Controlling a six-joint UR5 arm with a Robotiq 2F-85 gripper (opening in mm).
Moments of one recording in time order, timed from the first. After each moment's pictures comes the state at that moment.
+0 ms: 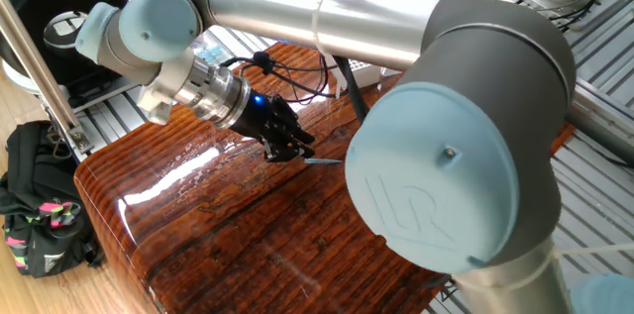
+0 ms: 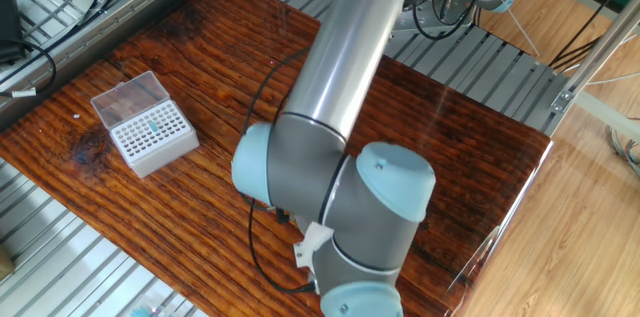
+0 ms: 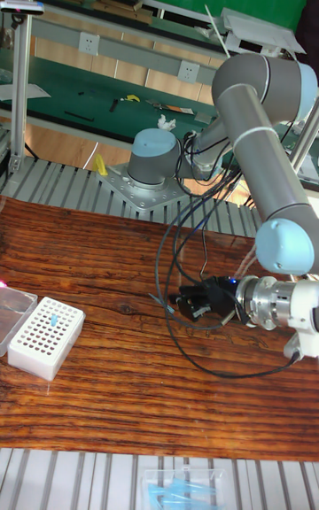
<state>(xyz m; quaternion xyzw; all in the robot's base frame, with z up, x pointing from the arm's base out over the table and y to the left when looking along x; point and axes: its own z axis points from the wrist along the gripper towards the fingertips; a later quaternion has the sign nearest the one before) 0.480 0.085 0.044 0.38 -0.80 0.19 0.42</state>
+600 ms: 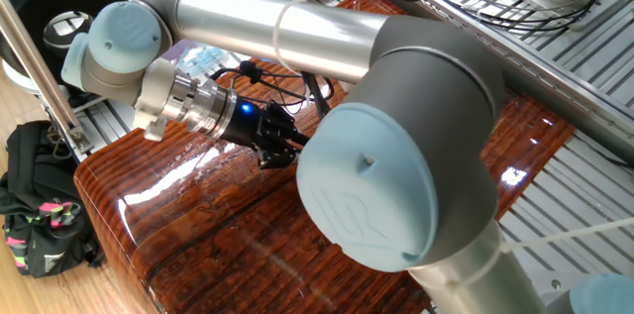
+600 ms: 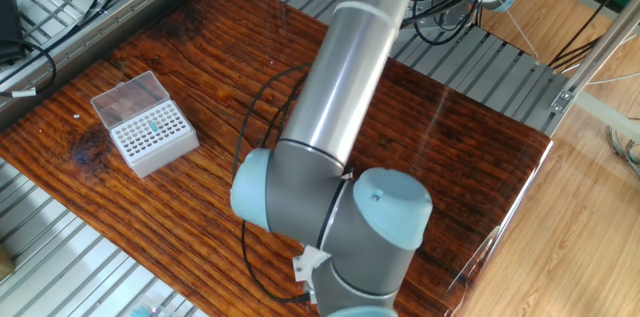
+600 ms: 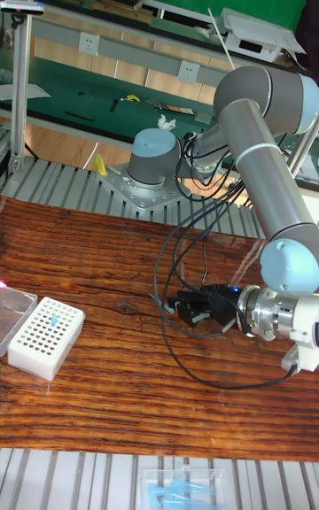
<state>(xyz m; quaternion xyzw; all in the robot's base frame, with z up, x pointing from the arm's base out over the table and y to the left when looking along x) 0.488 0.082 0.040 0.35 -0.80 0.22 0.44</state>
